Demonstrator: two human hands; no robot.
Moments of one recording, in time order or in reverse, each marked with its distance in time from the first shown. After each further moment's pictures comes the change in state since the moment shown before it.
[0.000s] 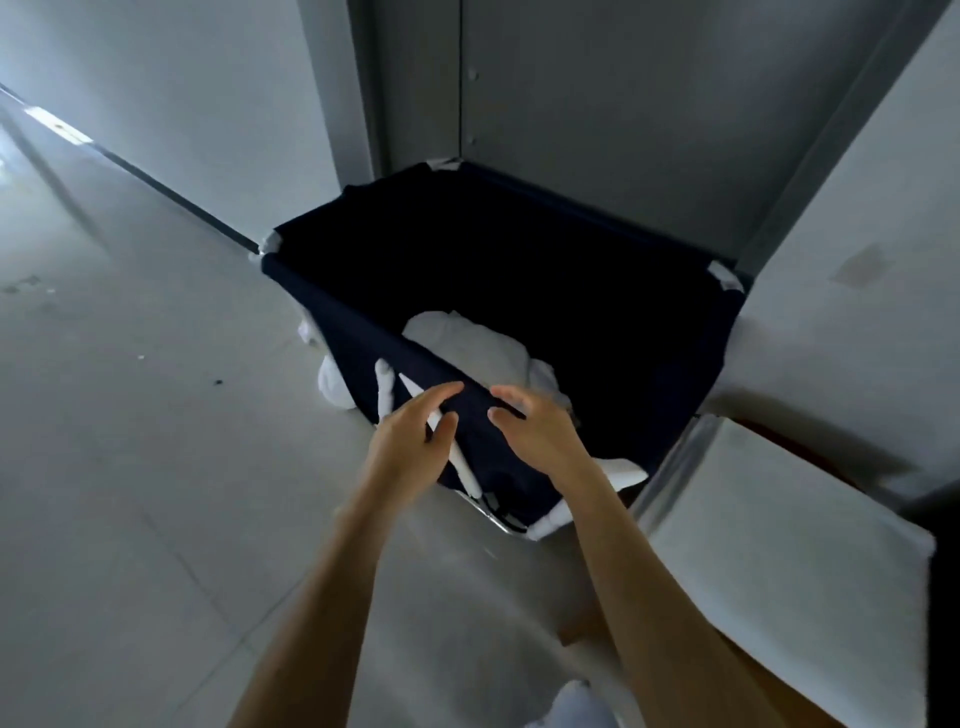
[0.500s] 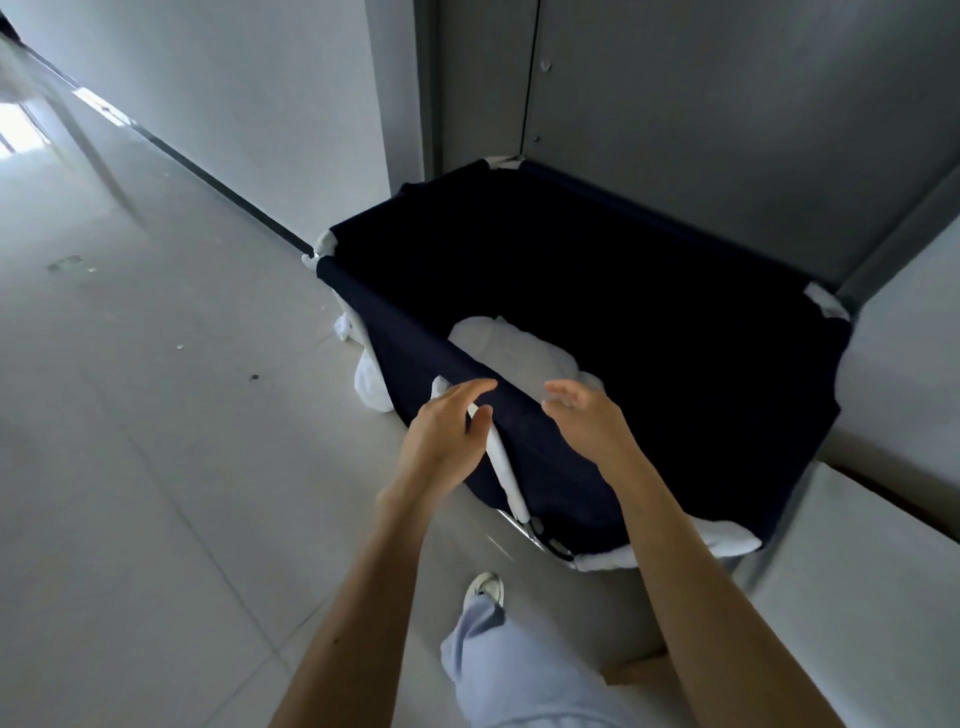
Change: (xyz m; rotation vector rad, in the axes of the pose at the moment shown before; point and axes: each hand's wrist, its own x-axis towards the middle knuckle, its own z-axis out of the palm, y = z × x) left_hand 0.061 -0.073 -0.051 0.051 0.068 0.013; right_hand 0.083 -0.030 0.057 -0.030 0.037 0.072
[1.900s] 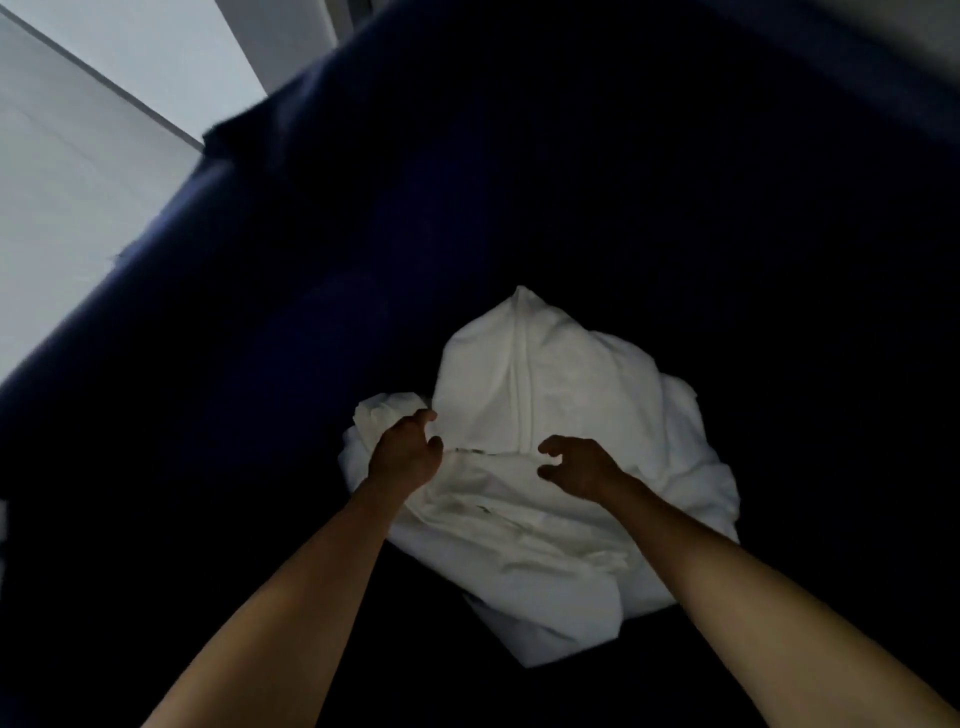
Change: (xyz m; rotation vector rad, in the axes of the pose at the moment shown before) left_hand 0.523 -0.355 0.183 0.144 -0.622 -0.652; right_hand 0.583 0.148 0.153 -0.437 -0.609 0.420
